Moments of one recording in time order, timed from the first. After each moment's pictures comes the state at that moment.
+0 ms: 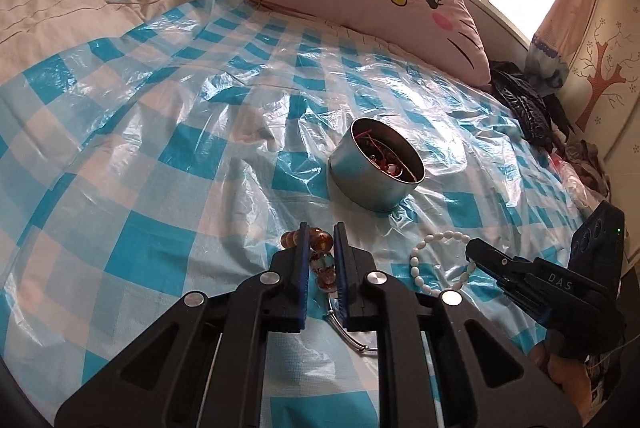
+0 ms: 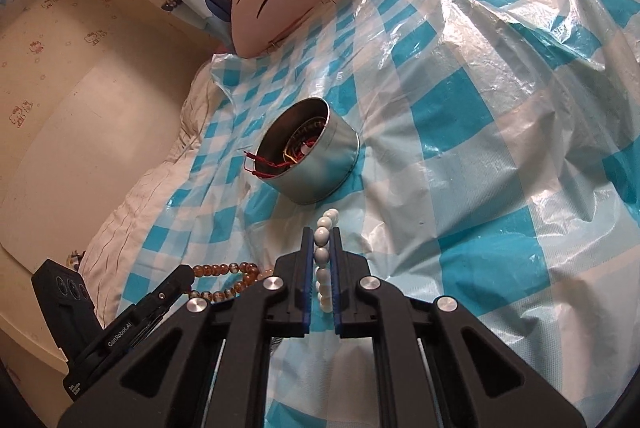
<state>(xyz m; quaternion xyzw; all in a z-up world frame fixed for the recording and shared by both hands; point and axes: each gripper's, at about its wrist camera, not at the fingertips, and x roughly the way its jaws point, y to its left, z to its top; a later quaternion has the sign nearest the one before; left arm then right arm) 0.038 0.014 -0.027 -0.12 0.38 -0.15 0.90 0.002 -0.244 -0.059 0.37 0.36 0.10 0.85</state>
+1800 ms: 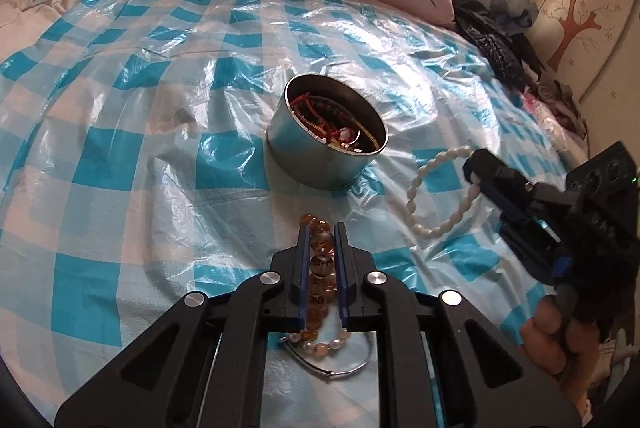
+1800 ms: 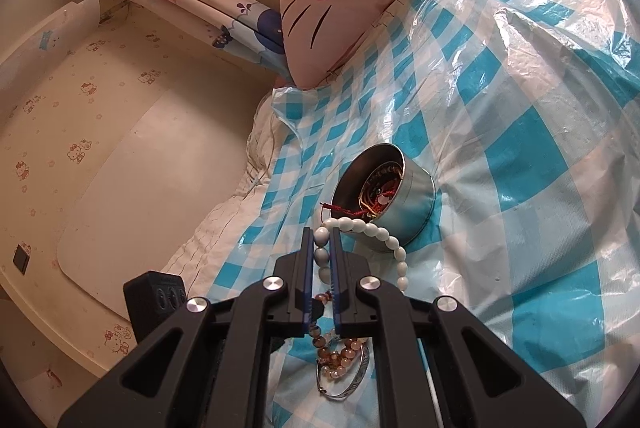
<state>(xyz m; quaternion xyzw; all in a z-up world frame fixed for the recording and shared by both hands) 0.082 -0.030 -0.031 -0.07 0.45 -0.25 0.85 0.025 -0.257 -0.043 0.44 0.28 0.19 0.83</state>
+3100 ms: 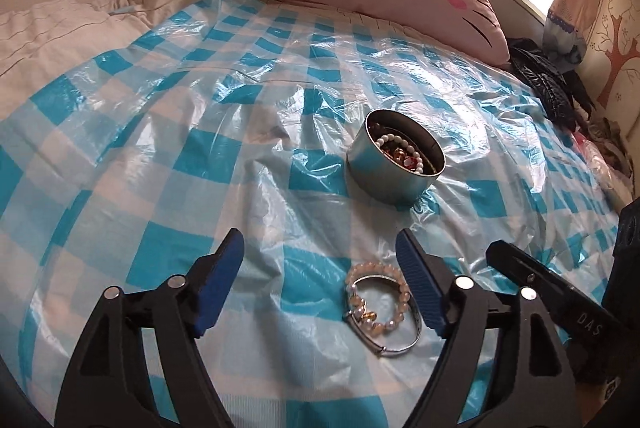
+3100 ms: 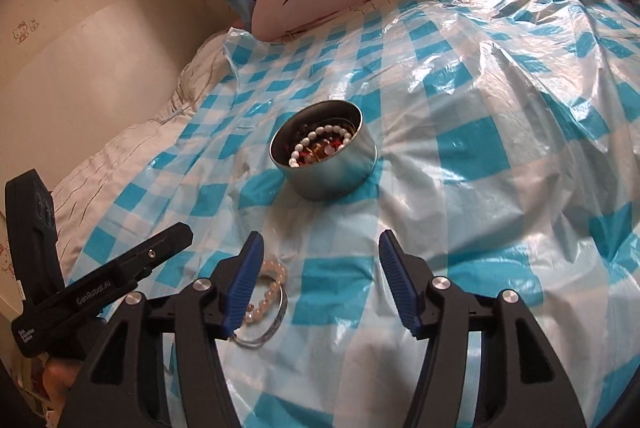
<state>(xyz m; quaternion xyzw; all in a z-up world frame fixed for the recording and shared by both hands) 0.042 0.006 -0.024 -0.06 0.40 -0.11 0.91 -0.006 -0.209 -0.034 0.24 0.37 0.08 0.89</state>
